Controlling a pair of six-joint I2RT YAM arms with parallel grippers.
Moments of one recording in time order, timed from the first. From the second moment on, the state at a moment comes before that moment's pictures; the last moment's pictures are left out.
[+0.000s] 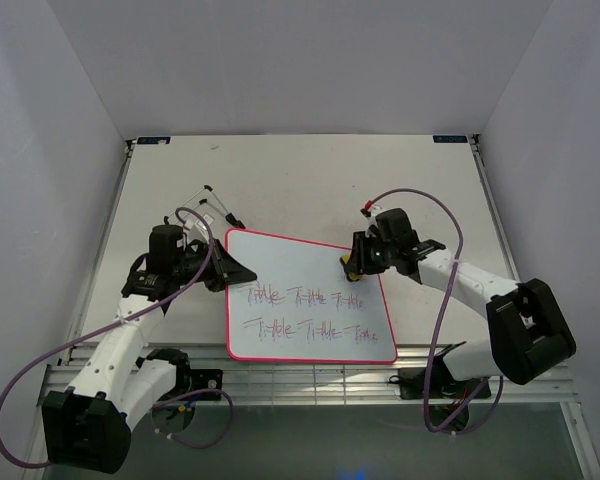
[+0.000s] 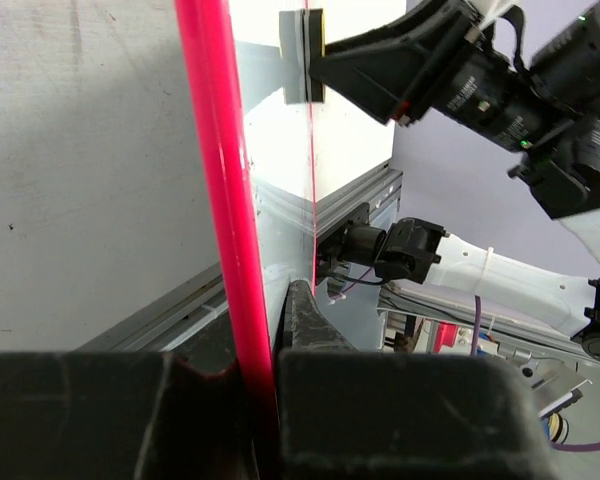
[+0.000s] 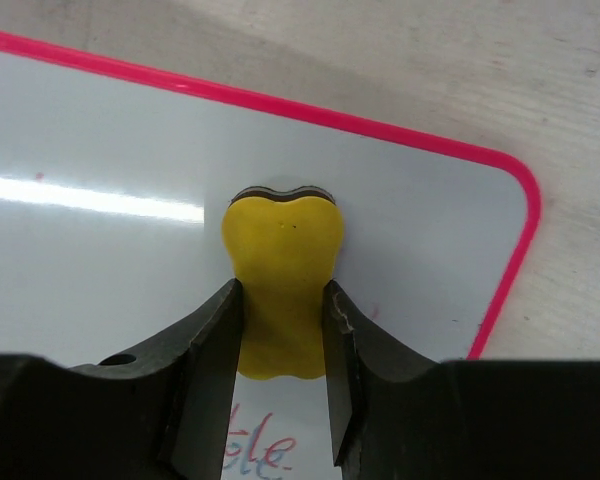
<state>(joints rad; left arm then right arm) -0.17 0.90 0.62 -0.42 0.76 -0.74 0.49 1.37 0.71 -0.18 -0.25 0.34</state>
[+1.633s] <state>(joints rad) -0.13 0.91 0.64 -0.45 0.59 -0.67 0.47 1.56 0.89 -0.31 -0.29 0.30</state>
